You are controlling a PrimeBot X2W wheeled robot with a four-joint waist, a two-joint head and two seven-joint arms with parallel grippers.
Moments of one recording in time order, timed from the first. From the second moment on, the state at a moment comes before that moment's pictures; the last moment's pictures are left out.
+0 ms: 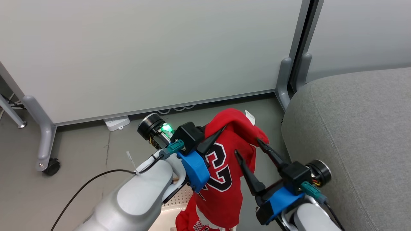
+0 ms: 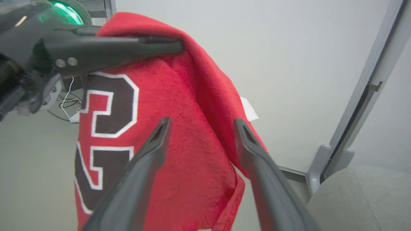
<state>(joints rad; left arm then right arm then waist) -0.79 0.13 -0.96 0.63 -0.42 -0.12 -0.26 -0.29 -0.11 0.39 0.40 0.07 0.13 -0.26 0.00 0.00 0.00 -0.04</state>
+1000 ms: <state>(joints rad) -0.82 0.09 -1.01 0.60 -0.41 -0.13 -0.26 -0.55 -0.15 0.70 0.69 0.19 0.13 -0.26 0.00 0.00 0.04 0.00</state>
